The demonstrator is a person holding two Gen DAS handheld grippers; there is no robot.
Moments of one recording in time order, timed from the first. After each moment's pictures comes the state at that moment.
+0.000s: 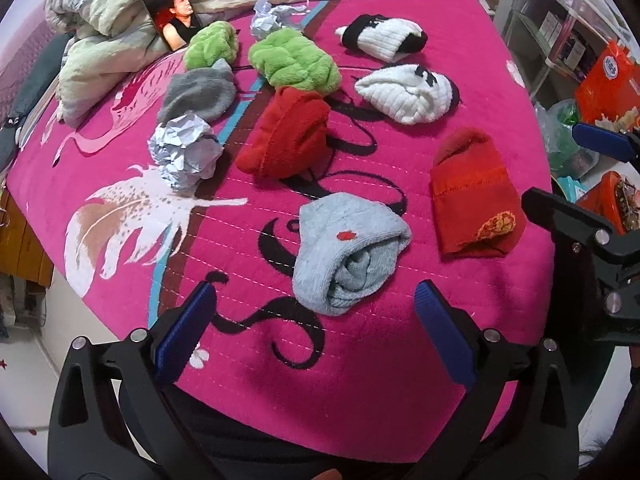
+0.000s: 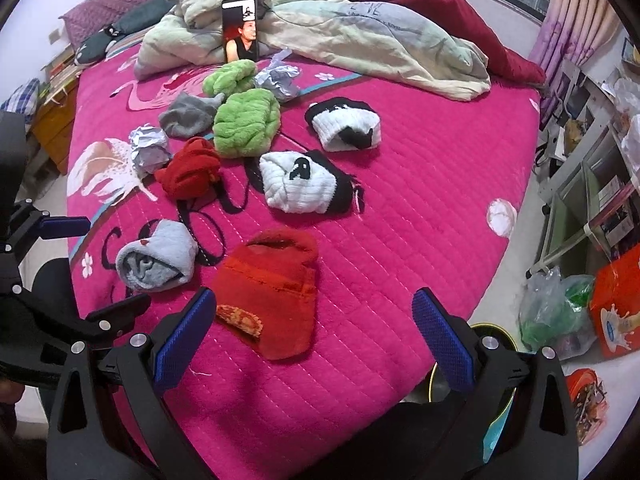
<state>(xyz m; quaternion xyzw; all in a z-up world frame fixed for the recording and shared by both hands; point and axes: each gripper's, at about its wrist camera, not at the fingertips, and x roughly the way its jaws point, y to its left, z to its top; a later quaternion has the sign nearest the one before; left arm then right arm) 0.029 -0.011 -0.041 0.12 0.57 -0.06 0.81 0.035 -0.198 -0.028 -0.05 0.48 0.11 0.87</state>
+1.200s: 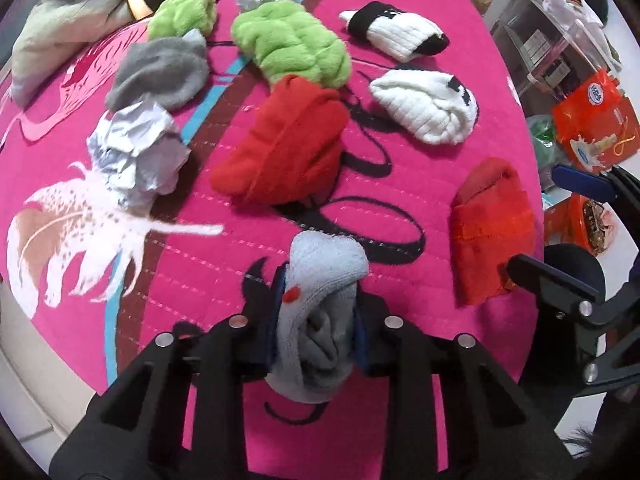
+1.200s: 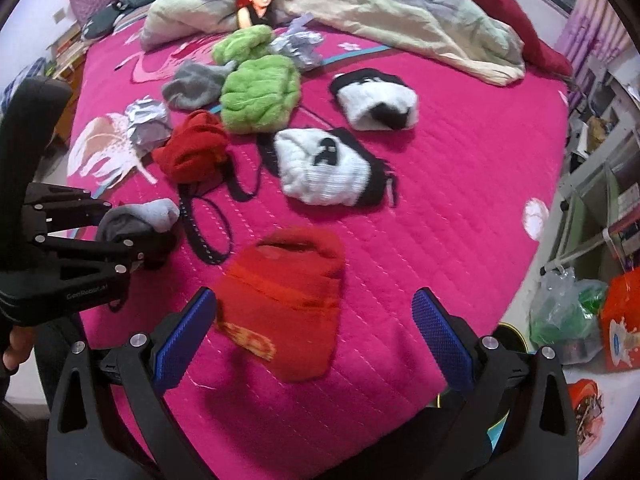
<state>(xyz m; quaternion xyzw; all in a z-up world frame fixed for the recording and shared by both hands) 0.068 0.014 -0.070 0.04 0.60 -0.12 0.79 0.066 -0.178 -0.051 -0.06 0.53 0.14 0.83</state>
